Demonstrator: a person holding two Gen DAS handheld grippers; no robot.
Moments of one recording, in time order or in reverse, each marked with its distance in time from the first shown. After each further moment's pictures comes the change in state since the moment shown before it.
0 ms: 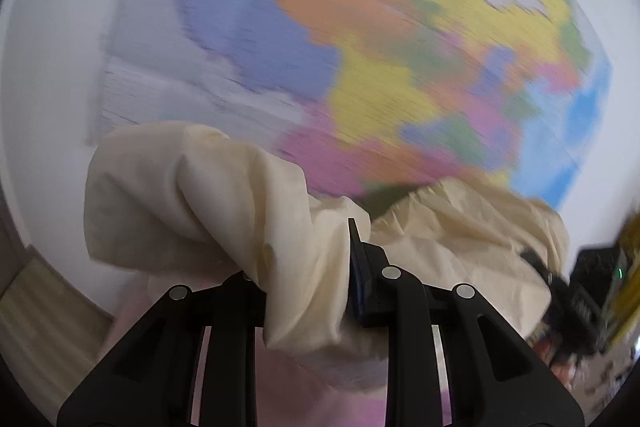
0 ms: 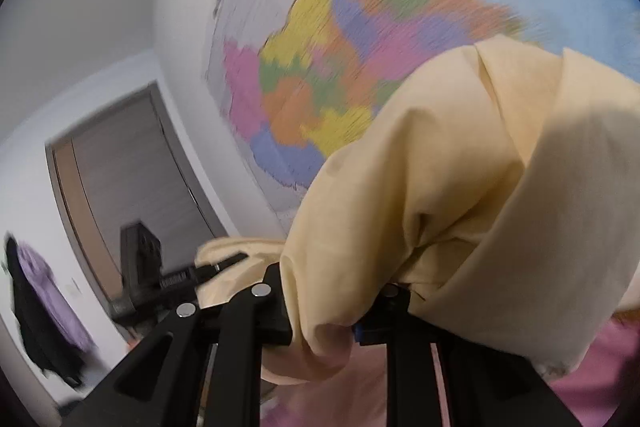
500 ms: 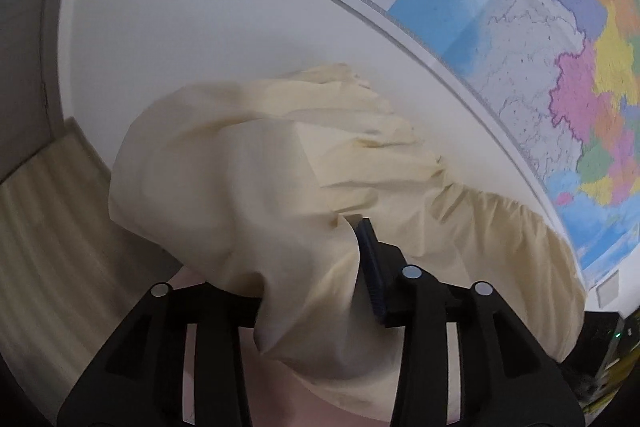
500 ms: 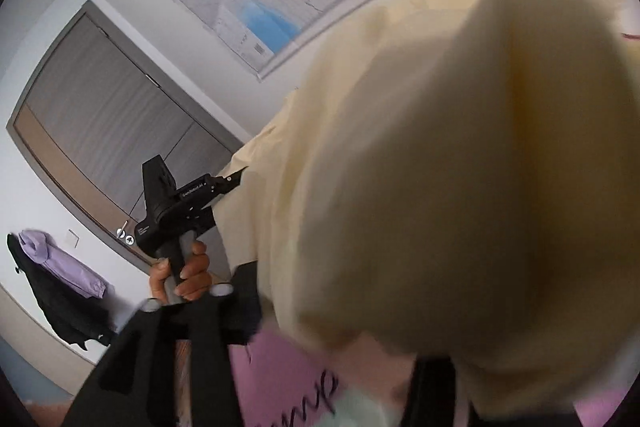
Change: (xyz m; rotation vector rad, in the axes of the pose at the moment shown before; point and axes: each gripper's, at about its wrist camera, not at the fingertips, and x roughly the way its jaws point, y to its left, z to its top) left arm 0.066 0.206 -0.133 -0.286 0.207 0.212; right arm 0.089 -0.056 -0.178 0.231 0.548 -0.017
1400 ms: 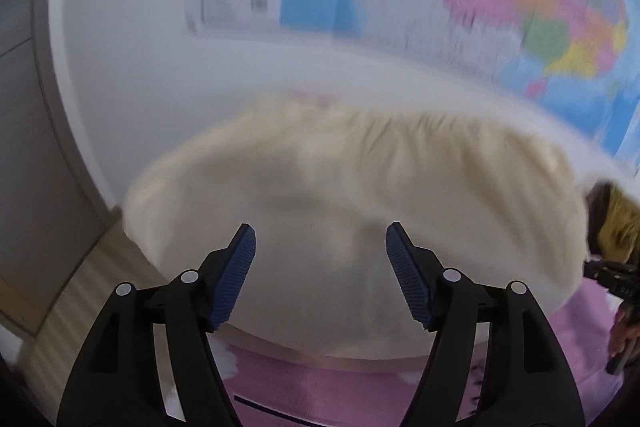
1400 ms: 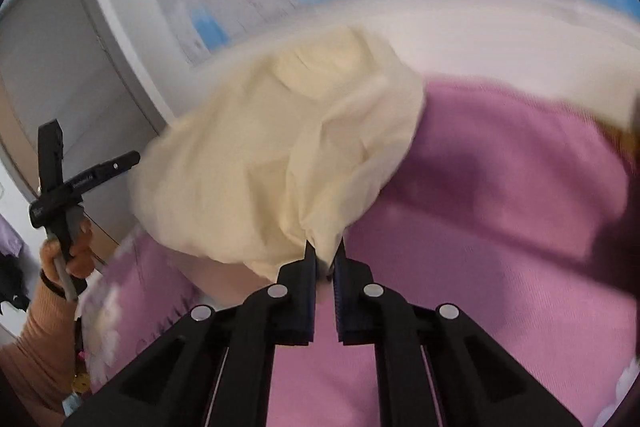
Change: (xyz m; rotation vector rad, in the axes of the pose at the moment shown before) left arm -0.028 -0.108 -0.051 0.367 -0.008 0.205; right arm -0.086 -0.041 -0.013 -0.146 0.001 -0.353
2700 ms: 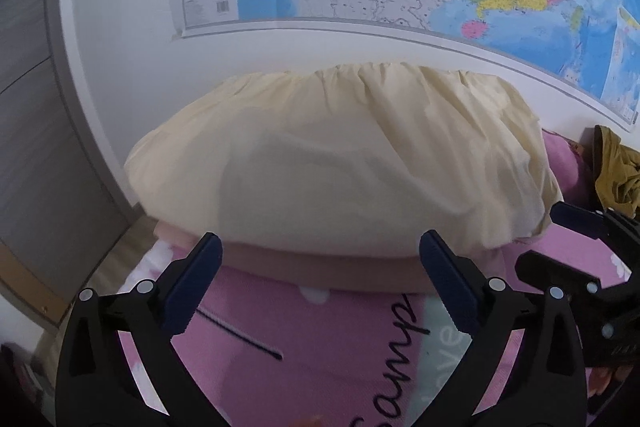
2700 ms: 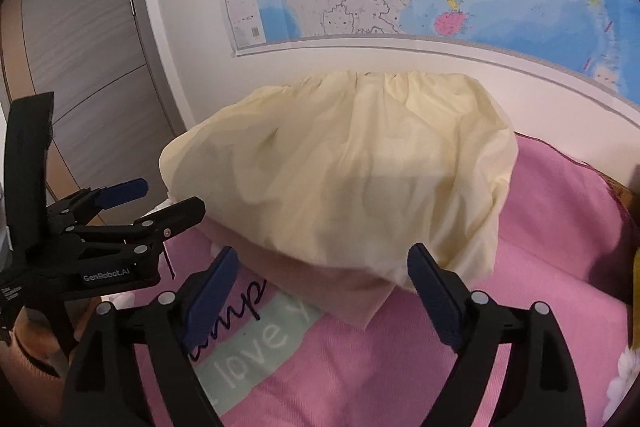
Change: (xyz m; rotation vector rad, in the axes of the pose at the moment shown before) left arm -0.050 -0.112 -0.072 0.054 -0.049 0.106; right arm -0.009 0.109 -0.013 -0.201 -0.097 -0.092
